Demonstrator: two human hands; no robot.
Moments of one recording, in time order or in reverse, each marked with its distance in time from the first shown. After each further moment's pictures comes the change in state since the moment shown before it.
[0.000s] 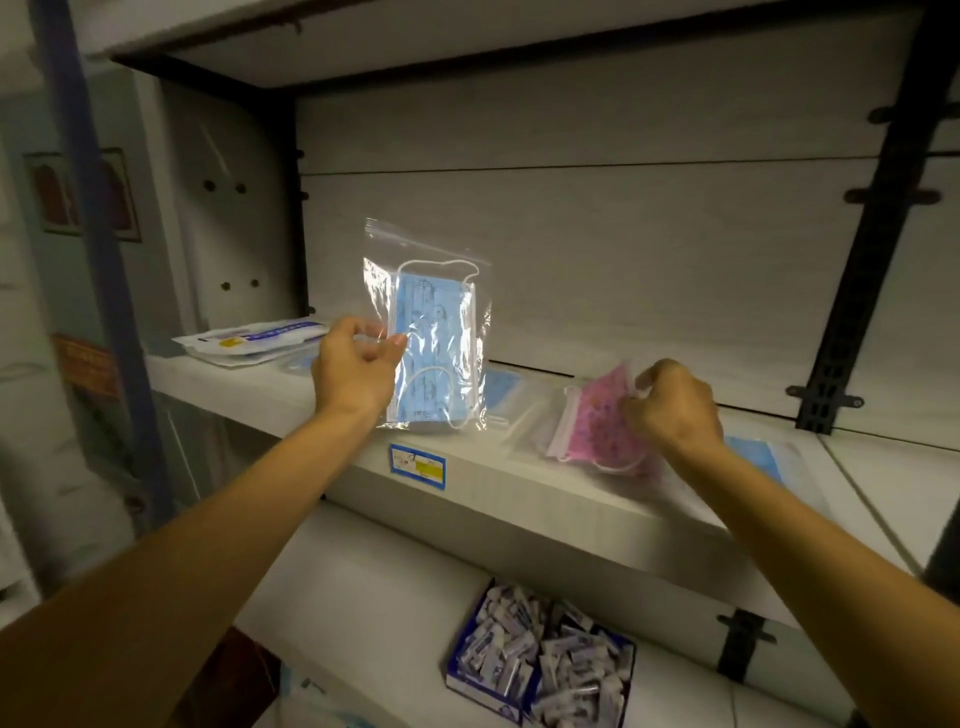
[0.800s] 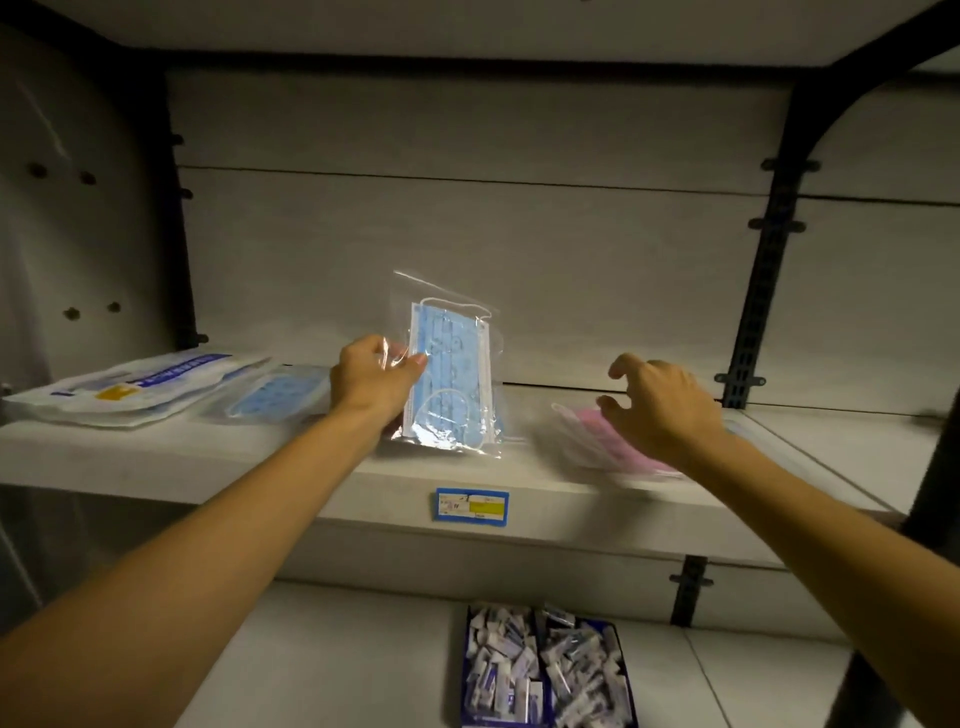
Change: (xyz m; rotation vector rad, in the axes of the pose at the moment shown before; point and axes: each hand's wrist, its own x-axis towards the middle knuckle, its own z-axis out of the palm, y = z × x) left_hand 0.088 -0.041 0.002 -0.066 -0.426 -0.037; right_hand -0.028 -0.056 0.032 -0.592 0.190 -0.156
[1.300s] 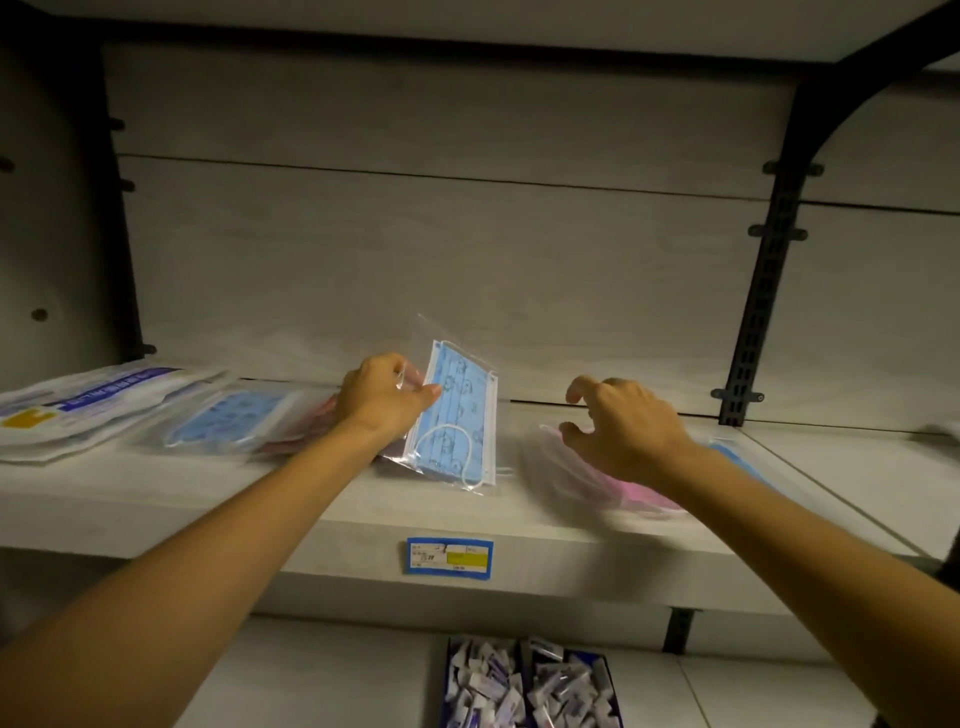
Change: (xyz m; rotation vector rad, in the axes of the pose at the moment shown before) left_hand 0.036 -0.014 0.039 0.319 -0.154 0.093; right_hand 0.029 -0.008 0.022 -0.063 -0.075 -0.136
